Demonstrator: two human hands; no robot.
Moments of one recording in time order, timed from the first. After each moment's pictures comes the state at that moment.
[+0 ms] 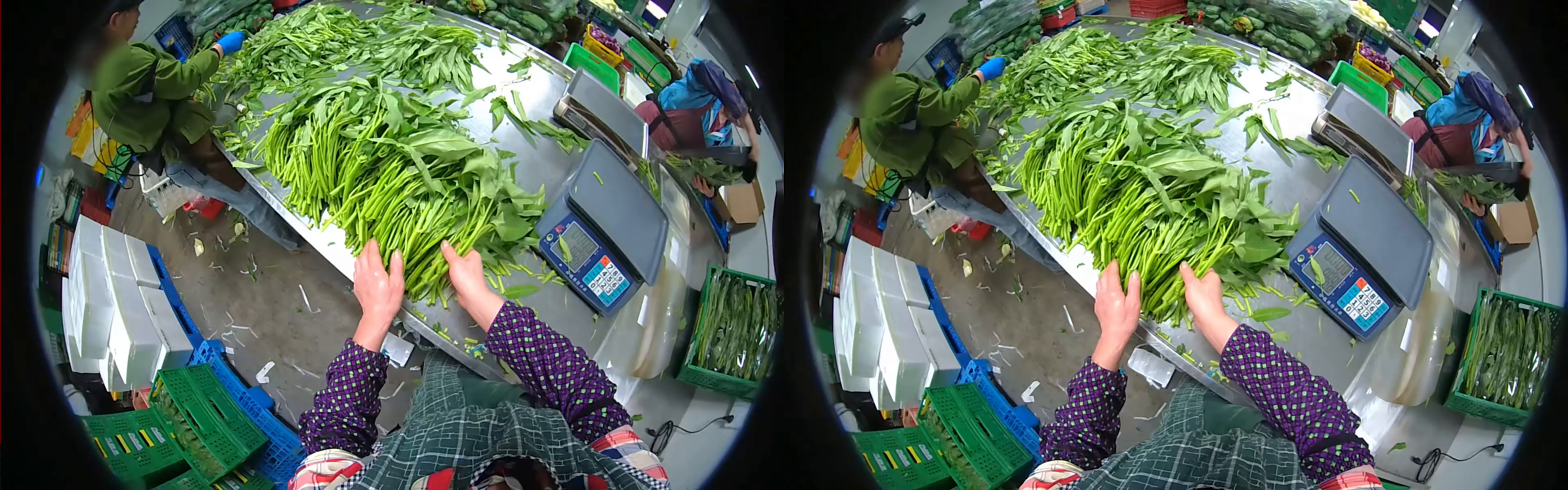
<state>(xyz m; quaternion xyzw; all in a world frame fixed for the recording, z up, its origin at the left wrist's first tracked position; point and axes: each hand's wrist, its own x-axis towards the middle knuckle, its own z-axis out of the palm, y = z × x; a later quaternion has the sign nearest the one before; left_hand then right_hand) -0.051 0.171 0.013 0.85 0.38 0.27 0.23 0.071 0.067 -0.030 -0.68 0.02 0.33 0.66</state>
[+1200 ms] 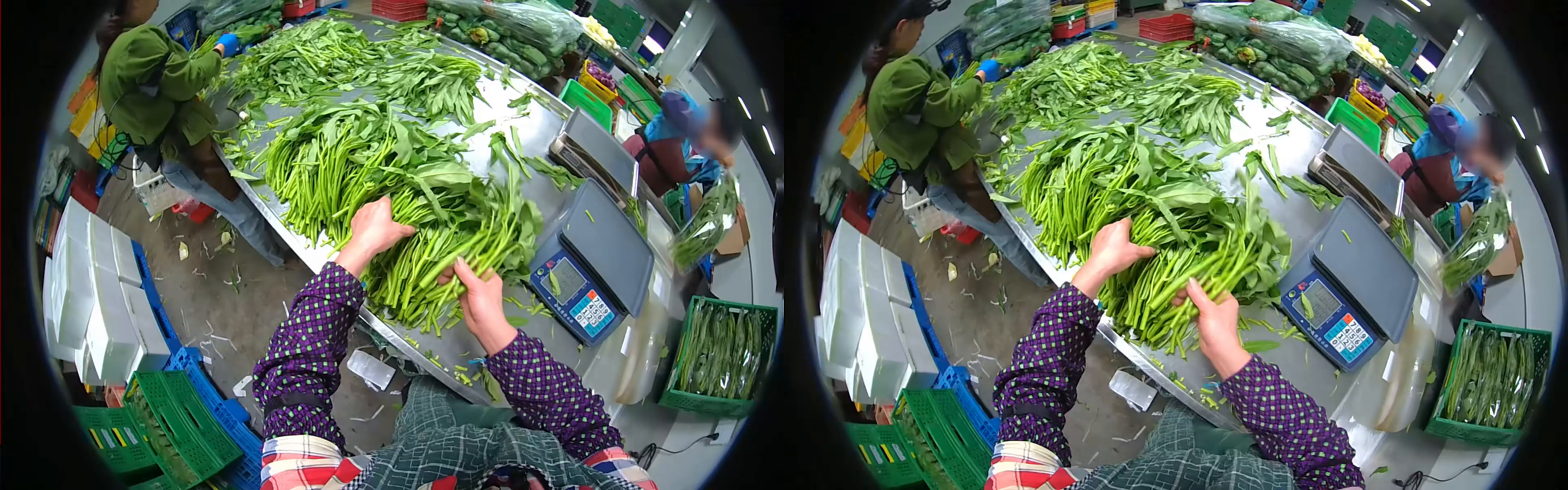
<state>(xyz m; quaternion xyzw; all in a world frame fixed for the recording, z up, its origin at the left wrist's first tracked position) 0.047 0.276 0.079 0.91 0.32 0.04 0.24 0.072 0.059 0.083 -0.55 -0.05 0.32 0.77</state>
